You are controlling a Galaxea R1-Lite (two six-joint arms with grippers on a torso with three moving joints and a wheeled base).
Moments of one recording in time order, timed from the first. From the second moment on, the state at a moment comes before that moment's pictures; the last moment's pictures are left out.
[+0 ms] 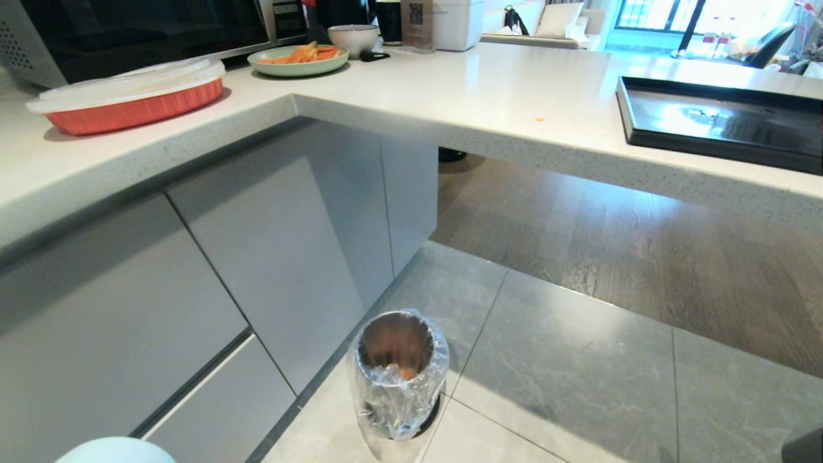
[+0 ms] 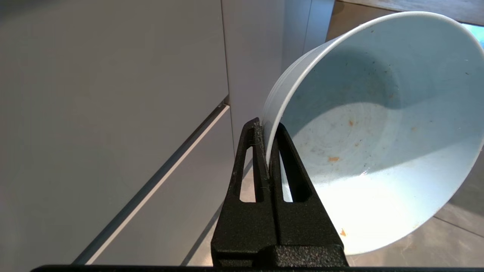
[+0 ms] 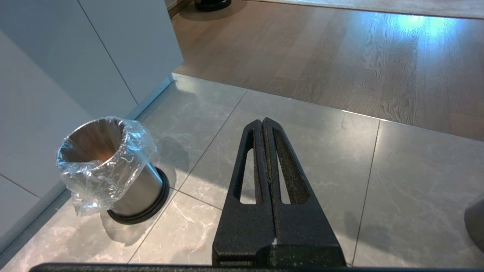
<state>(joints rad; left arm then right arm) 0.00 0.00 0.00 0.00 -0.01 0.00 0.00 0.00 0.00 -0.01 -0.05 0.09</state>
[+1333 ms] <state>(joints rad) 0.00 0.00 0.00 0.00 -0.01 0.00 0.00 0.00 0.00 -0.01 -0.05 0.09</state>
